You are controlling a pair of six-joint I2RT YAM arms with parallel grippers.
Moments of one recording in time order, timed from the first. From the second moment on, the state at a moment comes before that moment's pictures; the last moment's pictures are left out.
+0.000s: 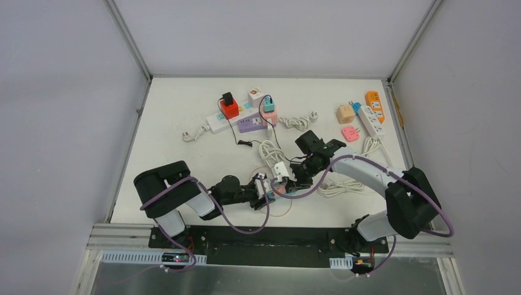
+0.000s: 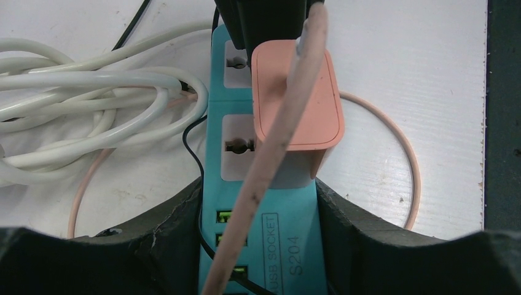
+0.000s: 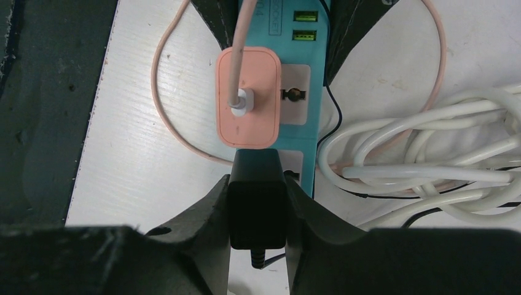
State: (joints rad) left arm -1.01 1.67 0.22 1.25 0.31 0.19; right arm 0.68 1.45 0.91 -0.77 -0.62 -1.21
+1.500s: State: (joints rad) left arm -0.99 1.70 0.23 1.27 0.34 0.18; right arm 0.70 1.45 0.91 -0.76 -0.60 -1.19
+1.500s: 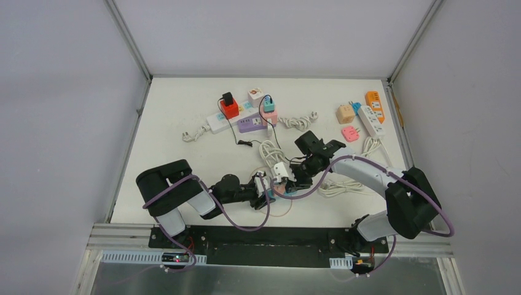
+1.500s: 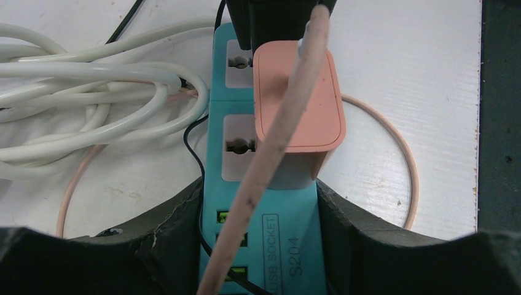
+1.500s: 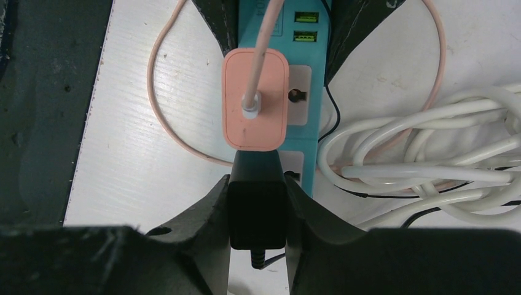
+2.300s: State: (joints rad) left arm -0.99 1.71 0.23 1.28 0.35 0.18; right arm 0.69 1.44 0.90 -0.76 -0.61 -1.18
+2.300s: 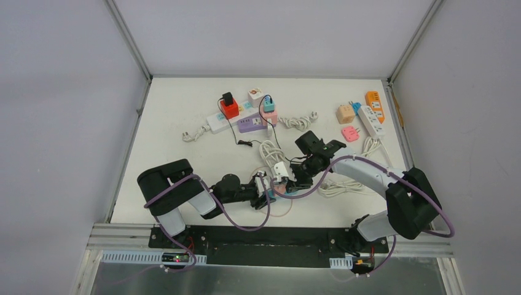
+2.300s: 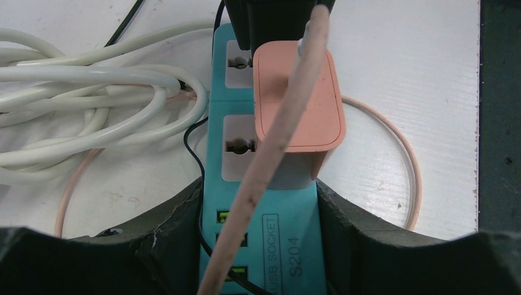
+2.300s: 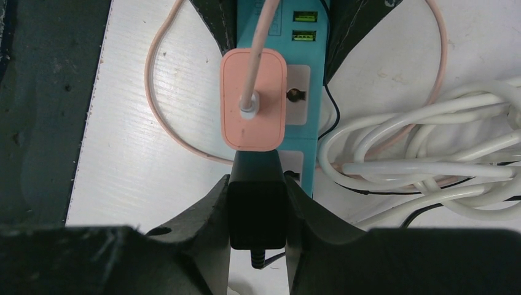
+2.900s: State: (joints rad) left arm -0.98 1.71 0.24 1.28 0.36 0.18; right arm 0.70 1.46 0.93 -0.79 -0.58 -1.15
